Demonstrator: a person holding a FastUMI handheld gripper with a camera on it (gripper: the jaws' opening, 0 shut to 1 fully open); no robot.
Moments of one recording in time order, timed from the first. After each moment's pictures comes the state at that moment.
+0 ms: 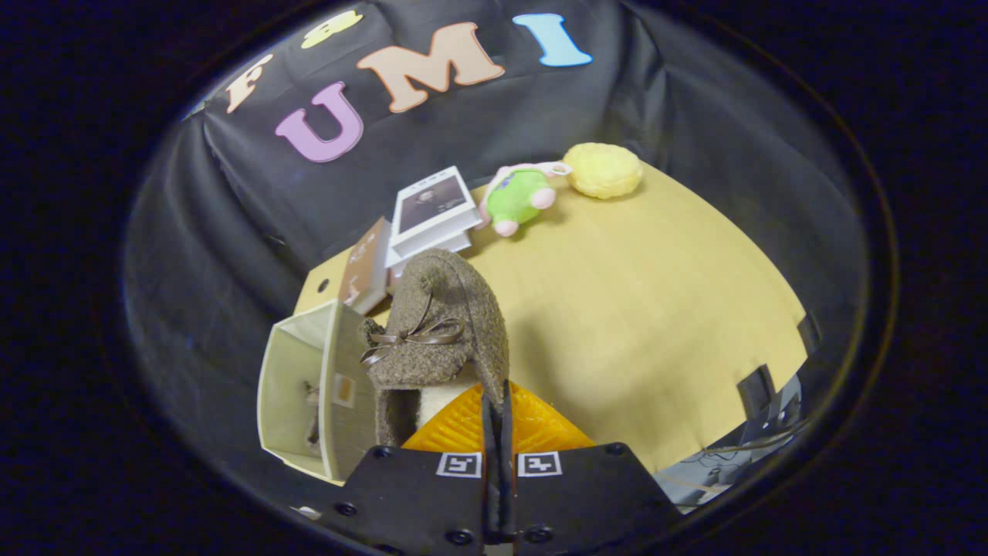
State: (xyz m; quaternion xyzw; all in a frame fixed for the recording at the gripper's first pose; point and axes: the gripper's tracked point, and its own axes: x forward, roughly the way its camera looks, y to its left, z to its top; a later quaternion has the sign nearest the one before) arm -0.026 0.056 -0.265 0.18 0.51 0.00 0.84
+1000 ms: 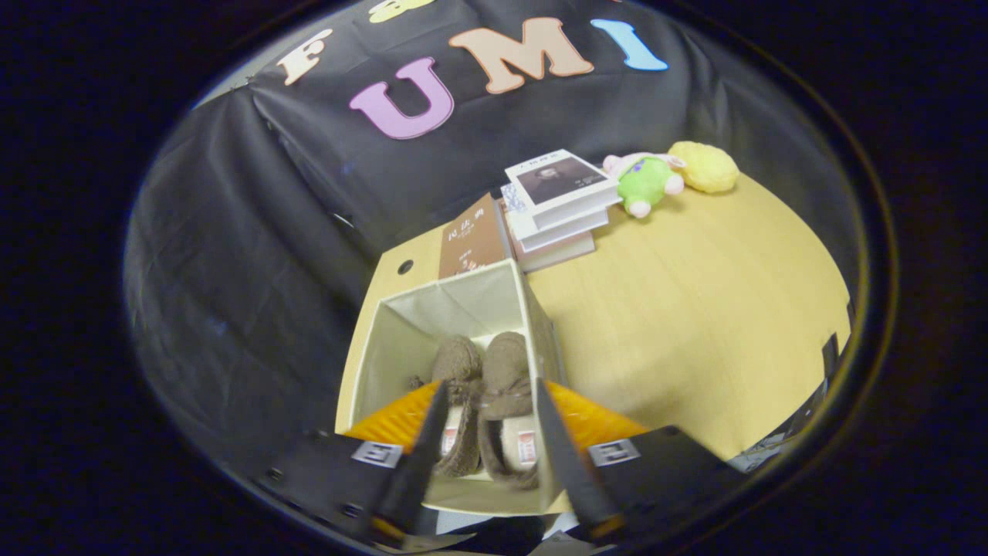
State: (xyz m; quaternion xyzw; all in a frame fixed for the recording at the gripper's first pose) arm -0.032 0.236 -0.247 0.18 0.48 0.08 0.85
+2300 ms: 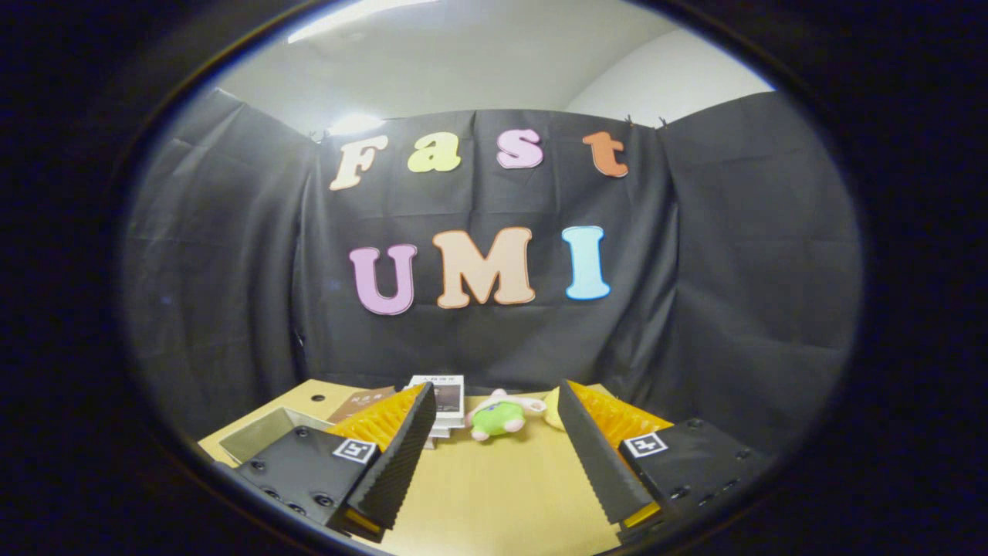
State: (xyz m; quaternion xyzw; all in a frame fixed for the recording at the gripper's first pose) arm 0.021 -0.059 -0.059 0.03 0.11 0.02 0.99
